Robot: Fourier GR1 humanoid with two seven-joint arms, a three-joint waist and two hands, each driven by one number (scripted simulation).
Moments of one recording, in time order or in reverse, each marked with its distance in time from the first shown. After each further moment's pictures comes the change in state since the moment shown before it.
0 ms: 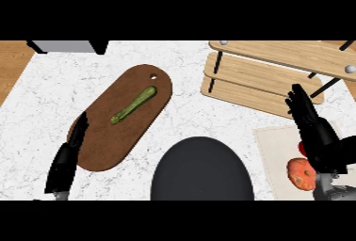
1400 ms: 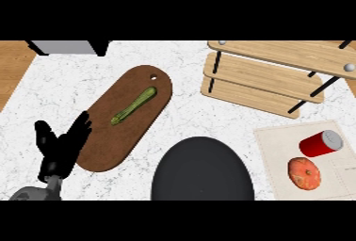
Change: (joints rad) left arm -0.064 -0.024 0.123 0.034 0.274 -0.177 0.383; right arm -0.038 -0.709 -0.345 0.763 0.010 0.805 -0.584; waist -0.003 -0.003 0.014
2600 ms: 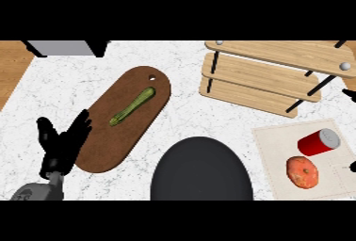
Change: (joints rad) left arm -0.019 -0.056 0.077 0.039 -0.076 -0.054 0.018; right arm -0.058 0.208 0.177 -0.518 0.203 -0.170 0.724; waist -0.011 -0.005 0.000
